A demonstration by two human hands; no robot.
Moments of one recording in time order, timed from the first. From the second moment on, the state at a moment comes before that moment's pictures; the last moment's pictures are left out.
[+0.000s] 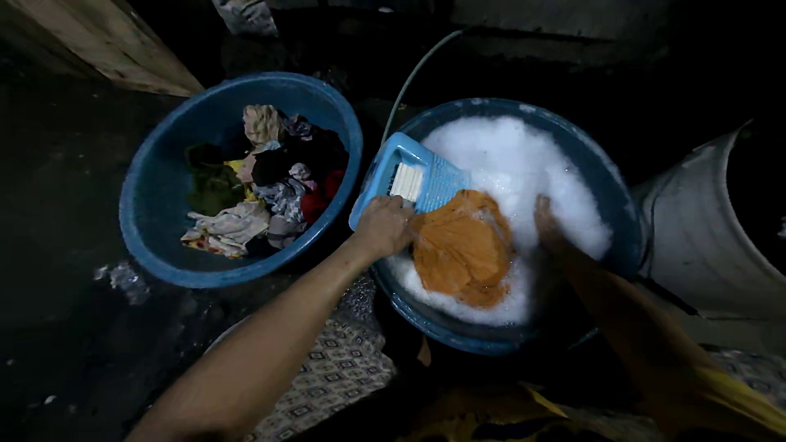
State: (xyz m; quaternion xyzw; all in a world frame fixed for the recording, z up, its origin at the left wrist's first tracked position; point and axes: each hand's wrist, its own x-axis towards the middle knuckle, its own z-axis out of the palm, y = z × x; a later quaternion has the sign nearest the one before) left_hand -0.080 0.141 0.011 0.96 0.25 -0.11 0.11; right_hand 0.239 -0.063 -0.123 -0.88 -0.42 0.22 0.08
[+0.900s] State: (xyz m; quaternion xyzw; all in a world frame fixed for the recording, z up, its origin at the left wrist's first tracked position) left_hand -0.077 0.138 0.021 0.95 0.26 -0.12 0.14; right_hand 0.215 -0.063 -0.103 -0.94 -0.20 0.20 0.20
